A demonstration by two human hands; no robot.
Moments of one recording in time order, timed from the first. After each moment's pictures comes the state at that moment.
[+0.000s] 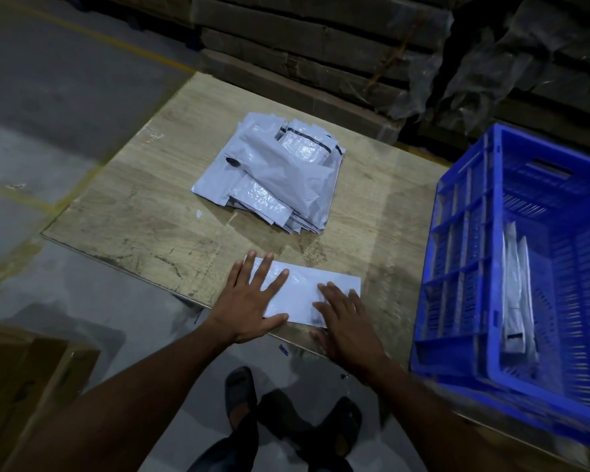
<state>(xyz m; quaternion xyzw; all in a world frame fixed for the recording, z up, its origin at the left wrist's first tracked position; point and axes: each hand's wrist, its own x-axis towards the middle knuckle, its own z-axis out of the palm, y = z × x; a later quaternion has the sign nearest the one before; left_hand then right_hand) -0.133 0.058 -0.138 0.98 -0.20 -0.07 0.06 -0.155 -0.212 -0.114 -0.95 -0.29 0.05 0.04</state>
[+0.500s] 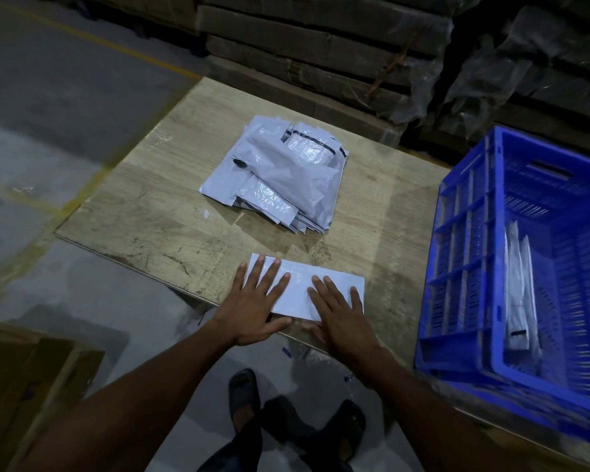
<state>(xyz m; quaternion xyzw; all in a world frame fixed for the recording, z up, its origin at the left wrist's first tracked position) -0.145 0.063 -0.136 0.97 -0.24 -0.06 0.06 -0.148 -0.193 -0.117 -0.96 -0.26 0.14 0.02</state>
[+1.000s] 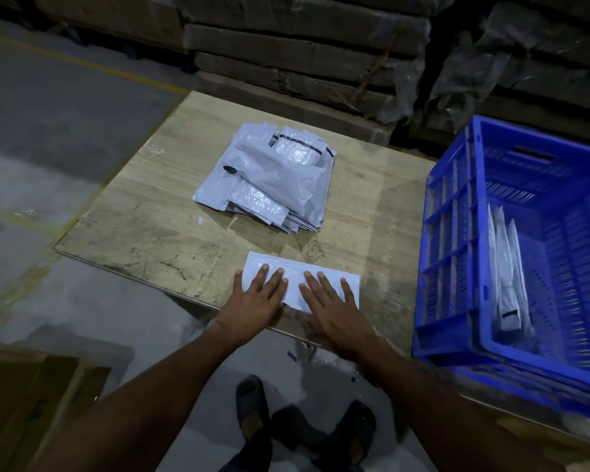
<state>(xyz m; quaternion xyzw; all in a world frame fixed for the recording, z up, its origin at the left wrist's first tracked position) -0.147 0.052 -0.124 0.97 -0.25 -0.06 0.00 -0.154 -0.189 -0.106 -0.94 -0.33 0.01 -0.02</state>
